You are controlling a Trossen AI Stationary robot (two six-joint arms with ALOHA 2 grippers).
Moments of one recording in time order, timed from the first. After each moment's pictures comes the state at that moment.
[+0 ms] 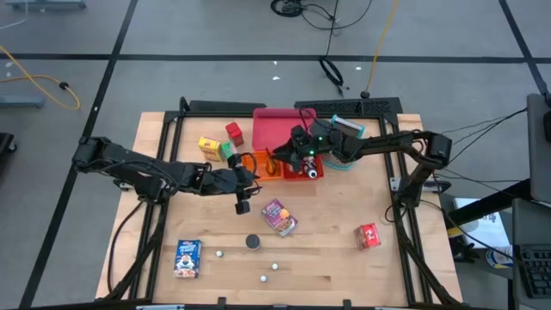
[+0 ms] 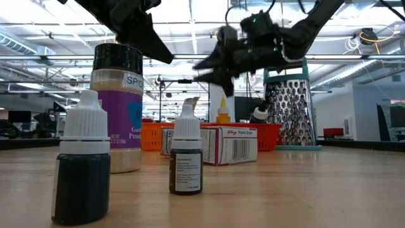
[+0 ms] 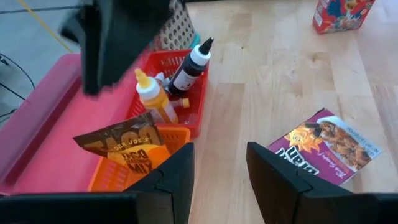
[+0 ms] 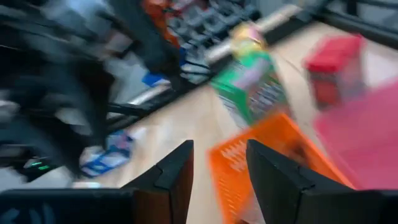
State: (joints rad) left arm -0.15 1.32 0.86 -0.16 -0.37 -0.07; right arm -0.35 1.70 0.90 0.58 -0.45 0.43
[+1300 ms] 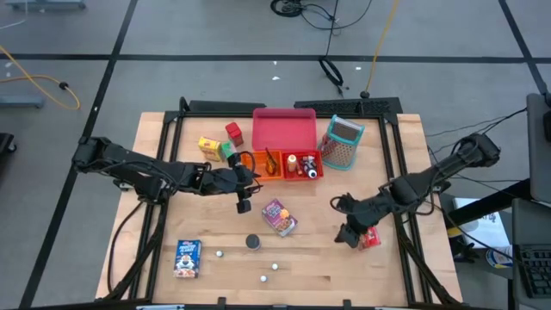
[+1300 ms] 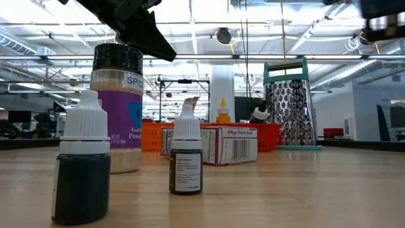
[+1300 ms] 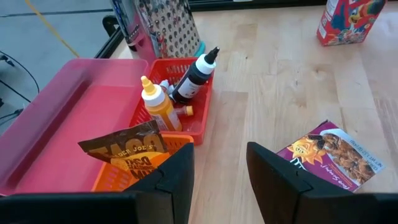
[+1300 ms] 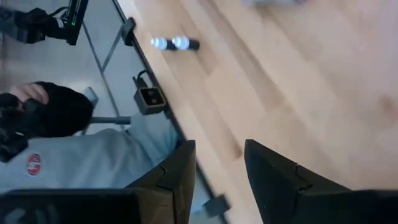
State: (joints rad) left arm -0.15 1.32 0.86 -0.12 -0.39 -0.08; right arm 0.49 1.14 0.90 -0.53 -0.13 1.30
